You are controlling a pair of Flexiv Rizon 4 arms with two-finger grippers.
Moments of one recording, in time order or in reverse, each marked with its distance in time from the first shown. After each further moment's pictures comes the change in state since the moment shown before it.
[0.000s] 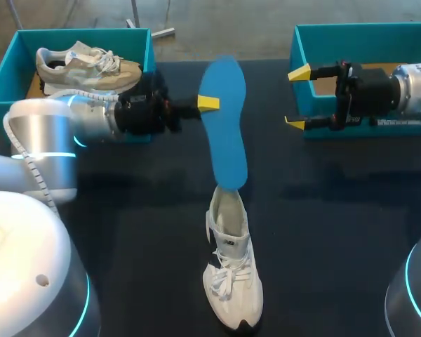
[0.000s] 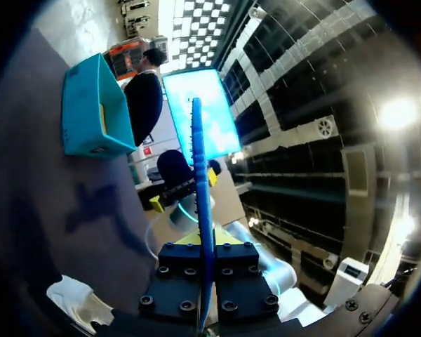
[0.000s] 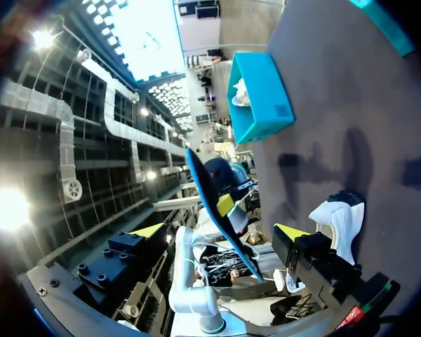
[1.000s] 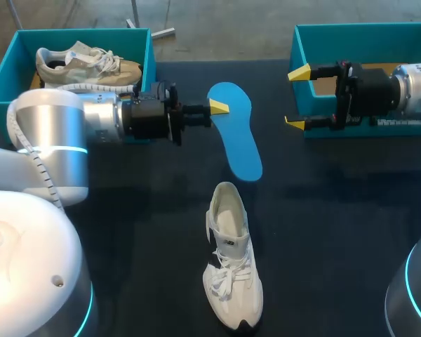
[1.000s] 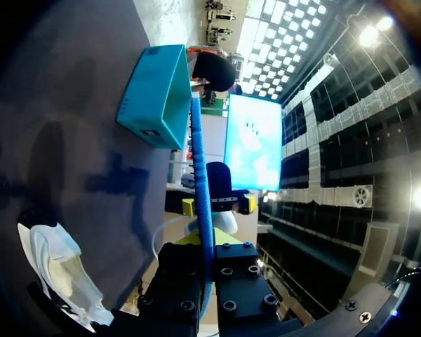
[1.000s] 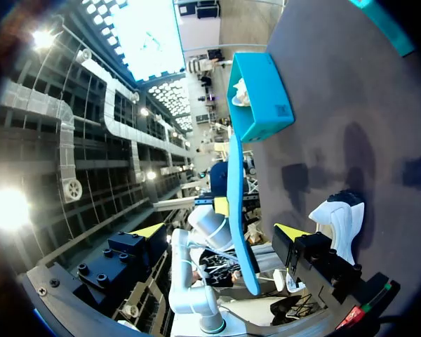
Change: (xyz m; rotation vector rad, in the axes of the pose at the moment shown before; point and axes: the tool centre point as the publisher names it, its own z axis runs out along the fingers) left arm -0.022 -0.002 0.013 0.148 -0.225 -0.357; right arm 0.000 0.000 0.000 0.000 0.000 0.000
